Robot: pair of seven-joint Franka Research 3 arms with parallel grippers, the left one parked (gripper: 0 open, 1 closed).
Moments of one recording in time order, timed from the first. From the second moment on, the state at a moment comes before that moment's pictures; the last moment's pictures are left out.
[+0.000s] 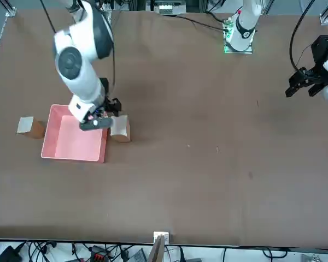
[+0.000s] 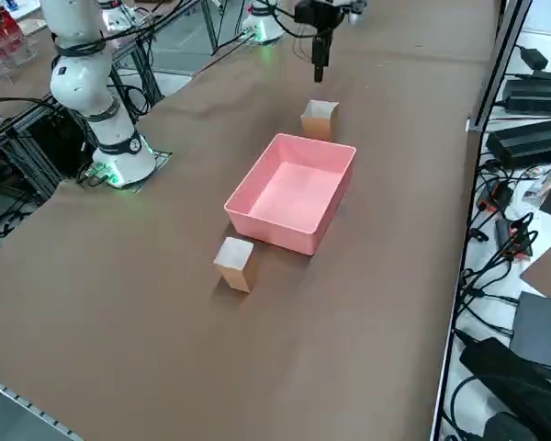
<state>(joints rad) 0.52 0.31 -0.07 -1.68 0.01 1.93 0.32</state>
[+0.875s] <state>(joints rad) 0.60 0.47 -0.07 -1.68 0.01 2.06 0.41</state>
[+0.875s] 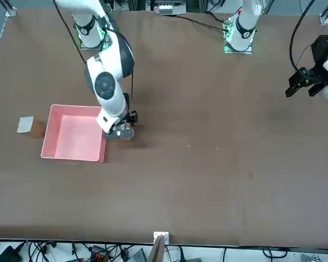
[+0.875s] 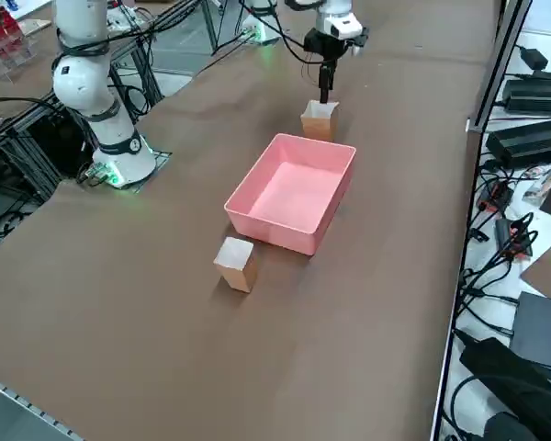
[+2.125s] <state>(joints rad) 0.60 0.50 -0.09 -1.64 -0.04 2.04 0.42</state>
